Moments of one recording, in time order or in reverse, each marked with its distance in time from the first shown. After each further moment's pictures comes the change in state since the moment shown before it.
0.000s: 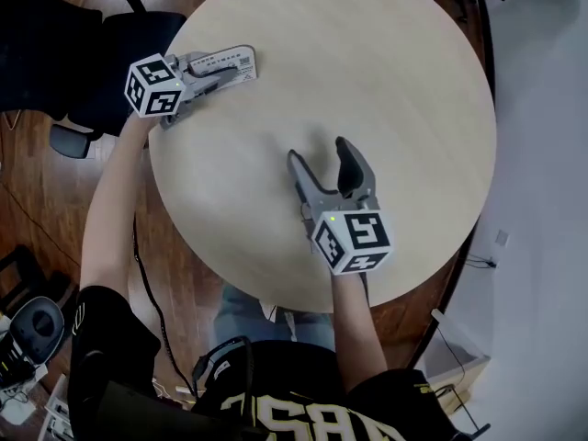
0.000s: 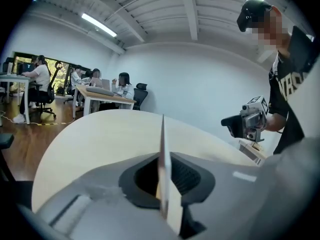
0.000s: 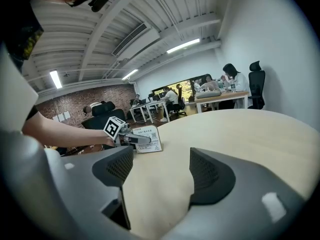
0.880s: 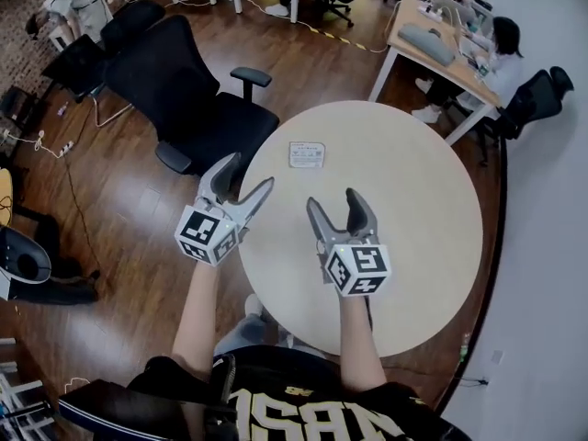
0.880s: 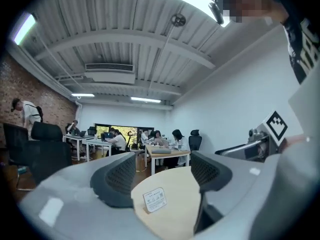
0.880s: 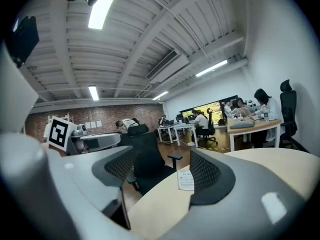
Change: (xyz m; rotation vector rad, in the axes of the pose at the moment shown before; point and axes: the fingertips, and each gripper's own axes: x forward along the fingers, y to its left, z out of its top) left arm -0.227 -0.266 0.145 0.074 -0.495 0.865; right arm -0.106 0.133 0.119 -0.157 -0.221 0.307
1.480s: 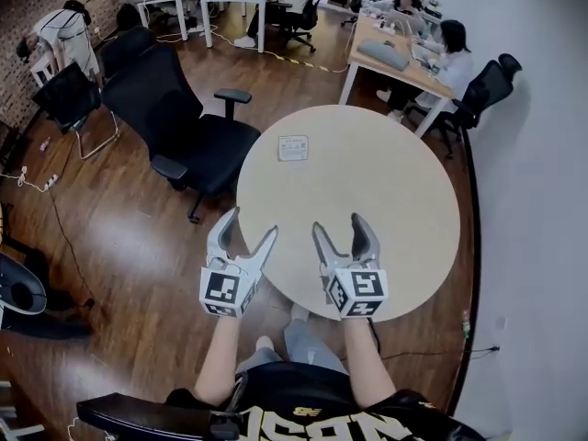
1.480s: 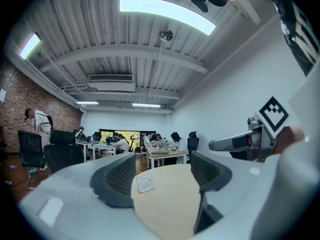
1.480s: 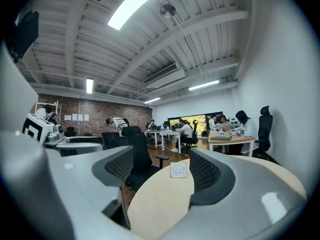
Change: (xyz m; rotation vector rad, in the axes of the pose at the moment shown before) left arm -0.173 -0.117 -0.009 0.058 -0.047 0.066; right arm -0.160 0.089 -0.021 -0.118 -0.085 -0.195
